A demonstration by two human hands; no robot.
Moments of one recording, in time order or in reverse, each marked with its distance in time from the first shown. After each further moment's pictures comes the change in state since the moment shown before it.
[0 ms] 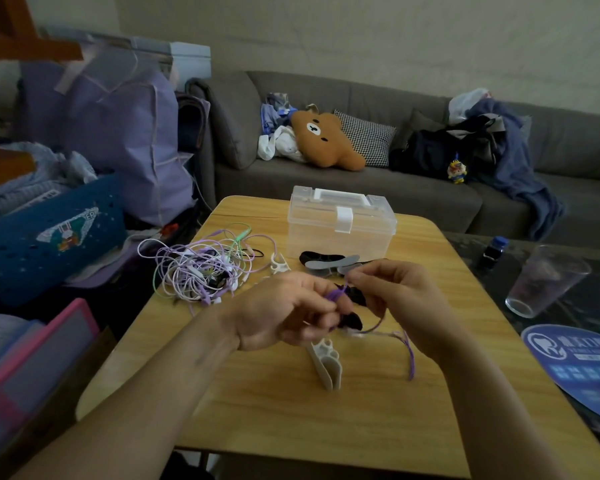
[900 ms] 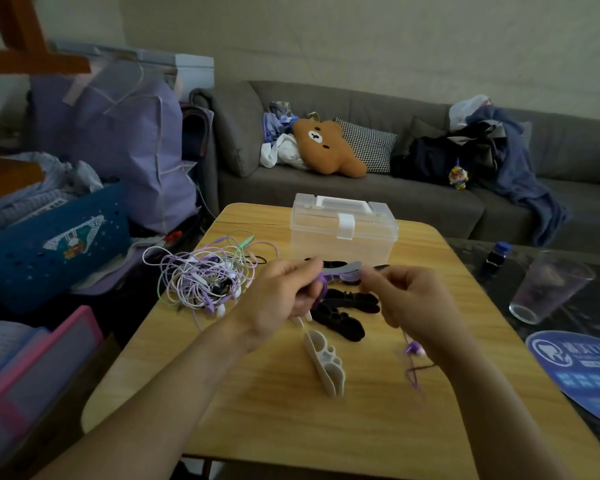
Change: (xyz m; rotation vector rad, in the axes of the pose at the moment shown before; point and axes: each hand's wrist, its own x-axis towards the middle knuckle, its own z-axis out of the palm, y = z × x) left_hand 0.002 0.000 0.003 0.185 0.470 0.283; right_hand -0.008 -0.012 0.003 -0.212 0.137 0.064
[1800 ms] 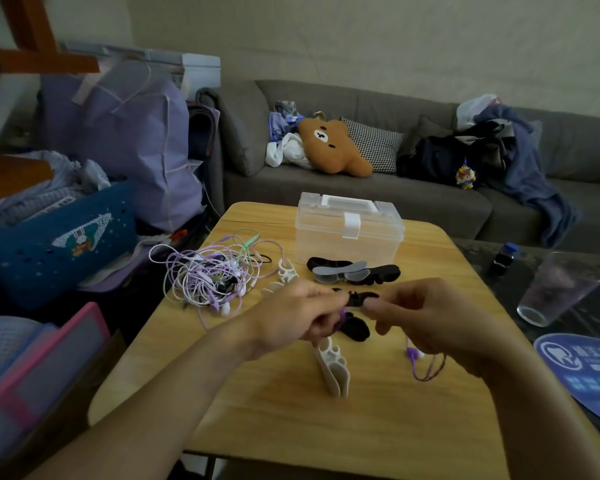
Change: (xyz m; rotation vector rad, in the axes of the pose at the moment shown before) left_hand -0.009 0.001 0.006 0.196 -0.270 -0.102; right_hand -0.012 -0.015 -0.022 -0.116 -0.338 0.150
